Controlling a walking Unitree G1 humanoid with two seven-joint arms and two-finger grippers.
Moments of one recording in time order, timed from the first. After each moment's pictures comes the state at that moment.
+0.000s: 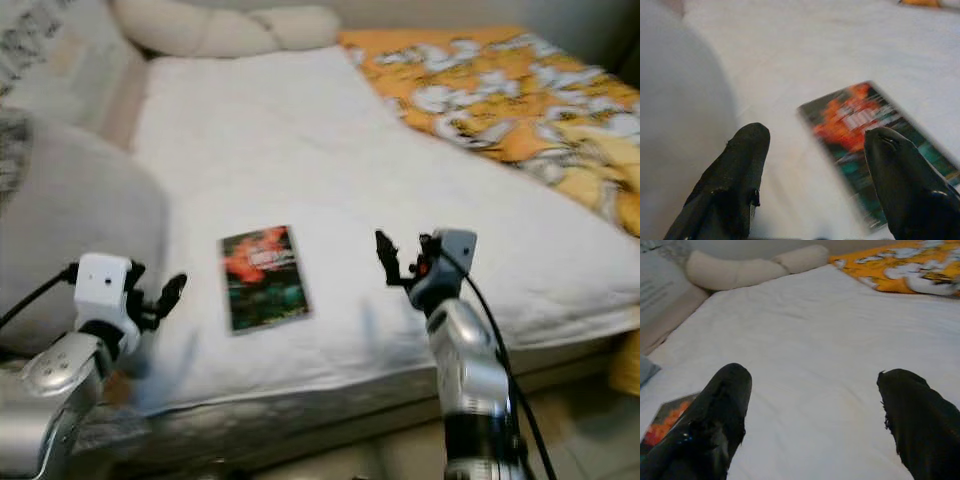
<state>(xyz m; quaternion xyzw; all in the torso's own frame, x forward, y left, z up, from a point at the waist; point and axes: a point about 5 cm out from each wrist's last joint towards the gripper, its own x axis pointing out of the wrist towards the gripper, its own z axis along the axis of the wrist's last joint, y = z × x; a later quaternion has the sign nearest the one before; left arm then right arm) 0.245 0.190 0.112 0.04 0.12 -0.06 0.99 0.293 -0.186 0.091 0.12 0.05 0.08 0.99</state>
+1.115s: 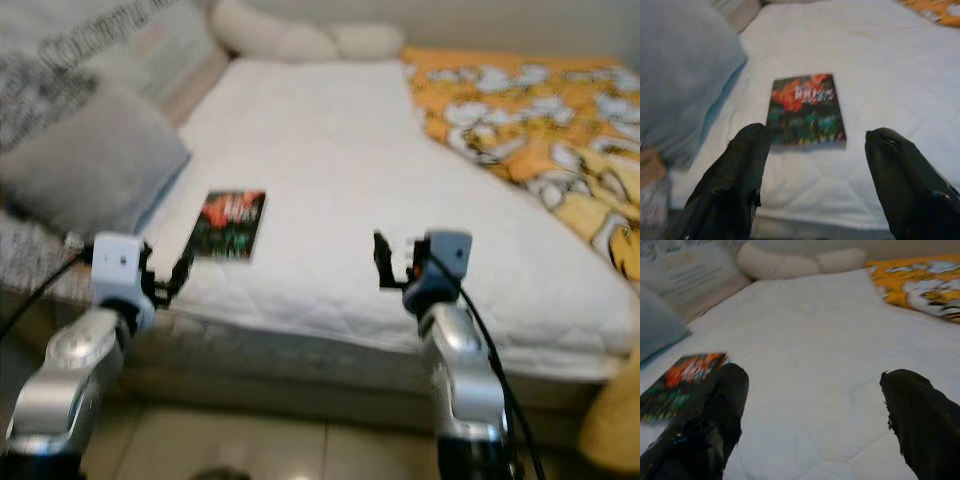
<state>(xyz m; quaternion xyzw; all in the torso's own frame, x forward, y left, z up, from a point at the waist) 0.274 0.188 0.110 0.05 0.10 -0.05 0.99 0.284 -0.168 0.108 0.07 0.06 0.04 1.00</state>
